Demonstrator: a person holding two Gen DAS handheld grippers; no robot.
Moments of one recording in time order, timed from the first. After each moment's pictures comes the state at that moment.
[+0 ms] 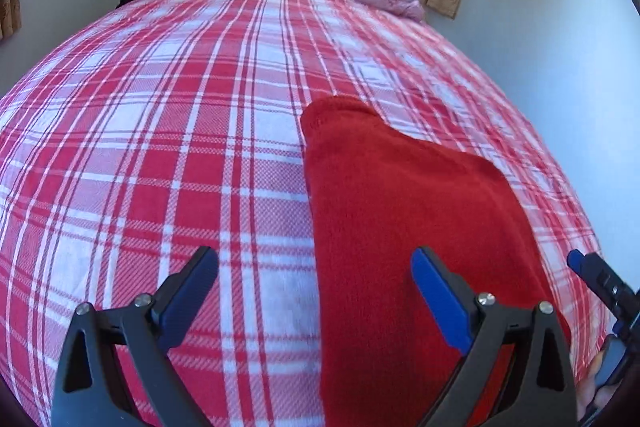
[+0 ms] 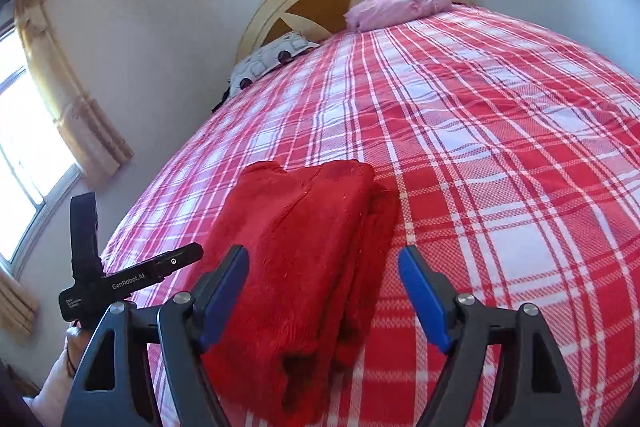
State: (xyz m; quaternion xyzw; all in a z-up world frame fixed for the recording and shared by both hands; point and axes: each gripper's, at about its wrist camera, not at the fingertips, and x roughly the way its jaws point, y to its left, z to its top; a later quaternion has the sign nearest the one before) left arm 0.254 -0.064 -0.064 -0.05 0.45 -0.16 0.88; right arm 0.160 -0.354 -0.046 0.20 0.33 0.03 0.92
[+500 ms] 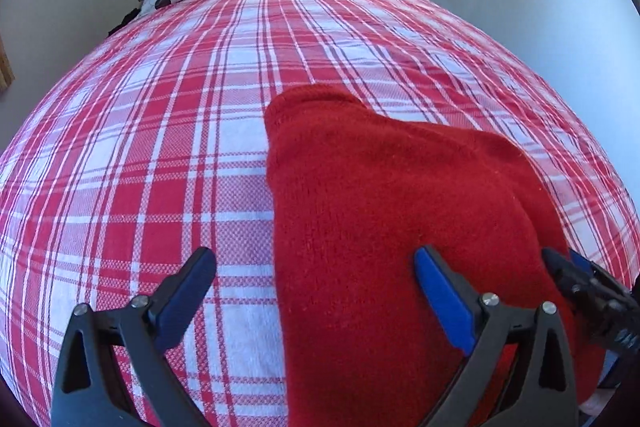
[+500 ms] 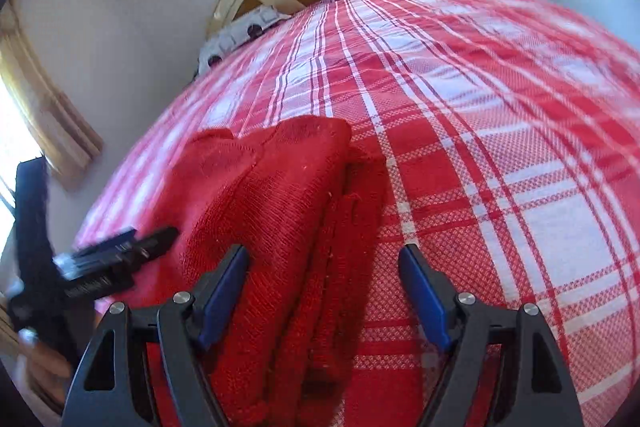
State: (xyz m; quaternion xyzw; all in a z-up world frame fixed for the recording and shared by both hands) left arm 0.260 -0.108 -0.074 0.04 0.44 -0.14 0.89; right arm 0.200 -0.362 -0.106 0.23 0.37 0.01 0.90
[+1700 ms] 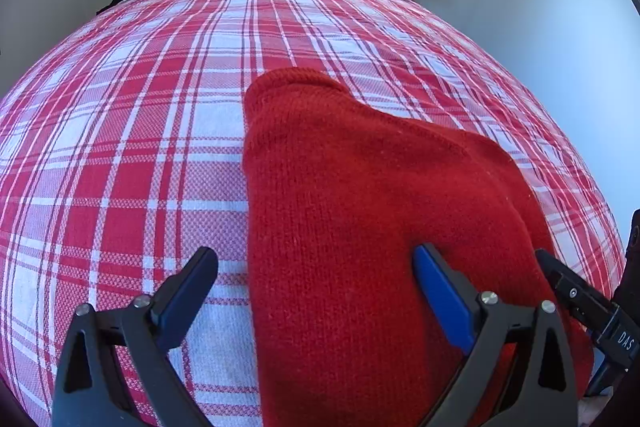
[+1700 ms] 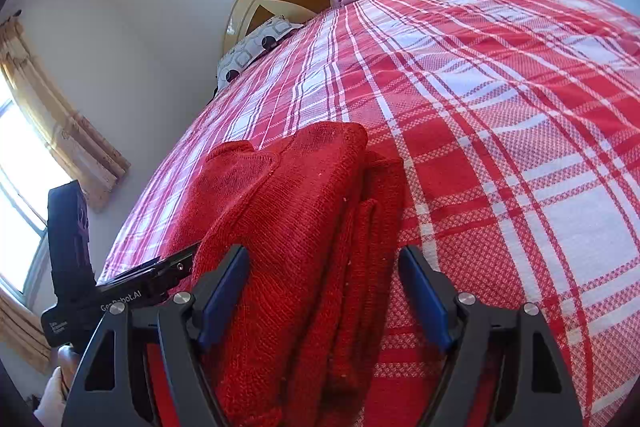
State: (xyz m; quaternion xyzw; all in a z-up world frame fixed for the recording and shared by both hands) left arm 0.266 -0.111 -0.088 -0.01 0.45 -0.18 0.87; right arm 0.202 -0.366 -0.113 0.27 0.35 0.04 0.90
